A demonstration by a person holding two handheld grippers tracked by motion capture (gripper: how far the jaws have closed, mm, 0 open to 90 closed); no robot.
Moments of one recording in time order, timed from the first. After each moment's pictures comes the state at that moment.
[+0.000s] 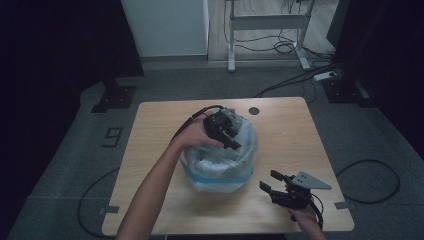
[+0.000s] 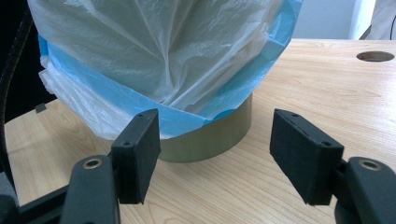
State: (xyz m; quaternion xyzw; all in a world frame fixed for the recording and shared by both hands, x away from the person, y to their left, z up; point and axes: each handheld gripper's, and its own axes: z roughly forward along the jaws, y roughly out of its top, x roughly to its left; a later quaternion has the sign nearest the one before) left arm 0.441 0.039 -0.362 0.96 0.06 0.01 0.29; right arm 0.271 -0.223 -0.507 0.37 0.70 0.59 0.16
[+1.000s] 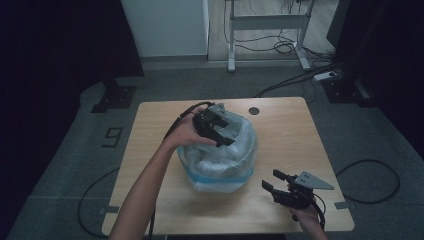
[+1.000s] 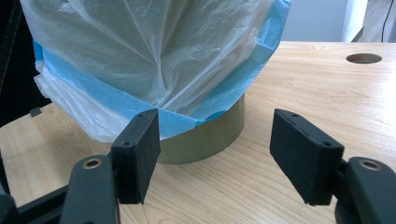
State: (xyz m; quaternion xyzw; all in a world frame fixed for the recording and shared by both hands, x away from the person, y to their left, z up) left arm 0.431 0.077 -0.339 0.93 0.10 0.06 0.34; right arm 0.270 -0.228 -0.505 0.38 0.69 0.59 0.17
